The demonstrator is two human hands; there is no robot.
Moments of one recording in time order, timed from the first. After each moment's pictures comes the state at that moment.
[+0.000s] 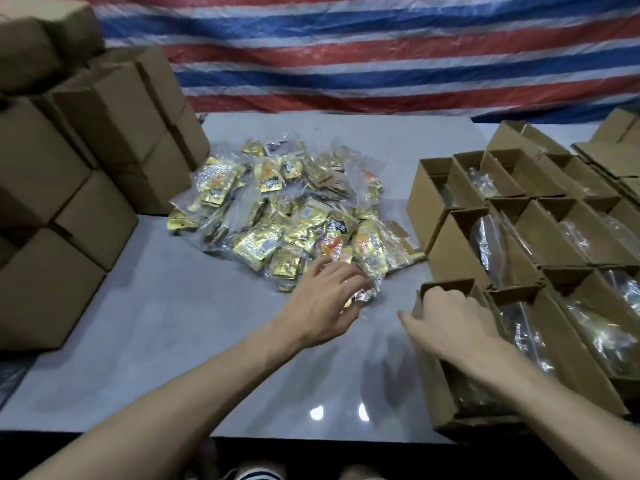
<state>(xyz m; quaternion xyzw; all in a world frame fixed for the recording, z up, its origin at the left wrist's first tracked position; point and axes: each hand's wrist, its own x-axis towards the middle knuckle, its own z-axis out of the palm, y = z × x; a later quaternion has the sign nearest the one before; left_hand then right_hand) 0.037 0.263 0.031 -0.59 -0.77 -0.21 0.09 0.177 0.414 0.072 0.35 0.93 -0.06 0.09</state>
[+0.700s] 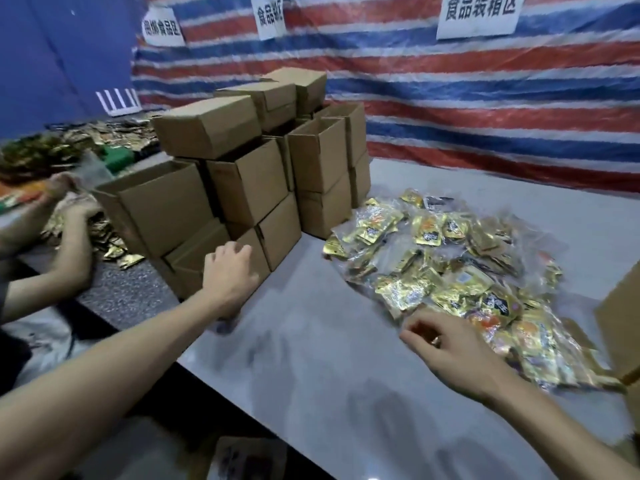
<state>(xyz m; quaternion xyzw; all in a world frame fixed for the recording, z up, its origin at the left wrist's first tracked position) -0.134 -0.033 0.063 -0.01 -1.00 0.00 0.06 0.037 0.307 0.076 -0.06 0.92 -0.38 0.00</state>
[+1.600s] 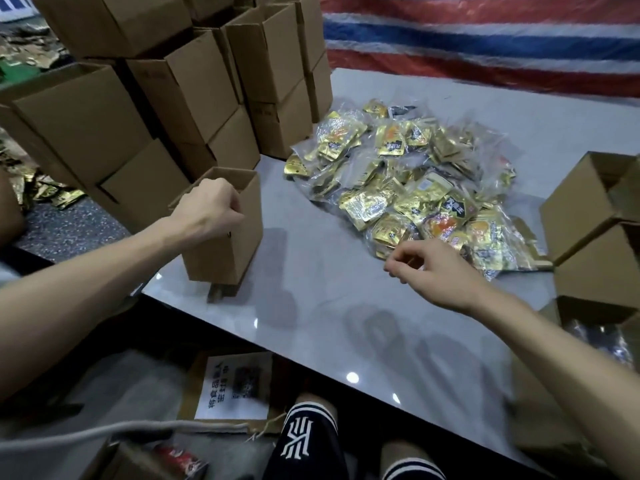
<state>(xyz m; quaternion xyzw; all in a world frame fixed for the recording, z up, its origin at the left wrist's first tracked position) -0.086 0.011 0.084 -0.11 -0.99 -0.11 -0.03 0.069 0.335 0.049 -0.02 0.92 -0.39 0.05</state>
